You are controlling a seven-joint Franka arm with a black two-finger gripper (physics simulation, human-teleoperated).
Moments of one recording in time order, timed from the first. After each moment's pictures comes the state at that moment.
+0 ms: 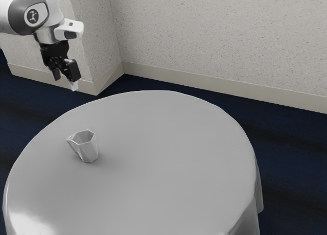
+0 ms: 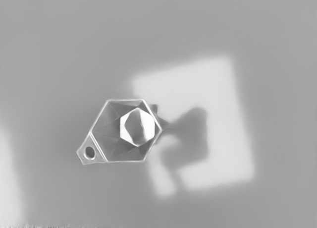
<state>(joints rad) -0.20 -0.13 0.31 -1.81 0.12 1.72 0.30</state>
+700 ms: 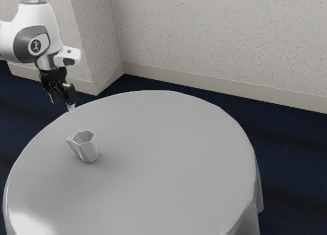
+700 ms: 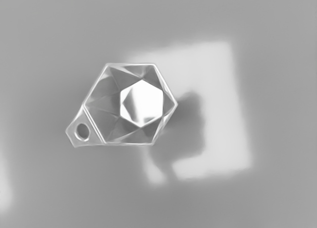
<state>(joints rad) -0.19 -0.12 0.38 -2.00 0.10 1.89 0.36</state>
